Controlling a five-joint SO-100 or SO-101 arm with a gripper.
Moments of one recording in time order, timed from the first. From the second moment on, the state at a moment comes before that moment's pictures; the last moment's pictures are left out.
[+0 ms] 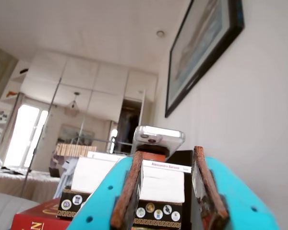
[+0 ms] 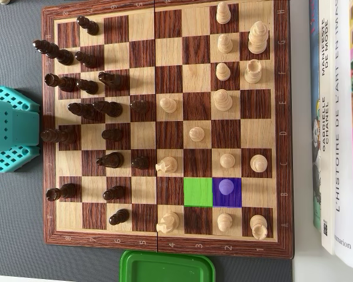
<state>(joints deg) 0.4 192.2 165.2 -27.0 82.0</state>
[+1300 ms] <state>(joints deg) 4.0 150.9 131.2 57.4 82.0</state>
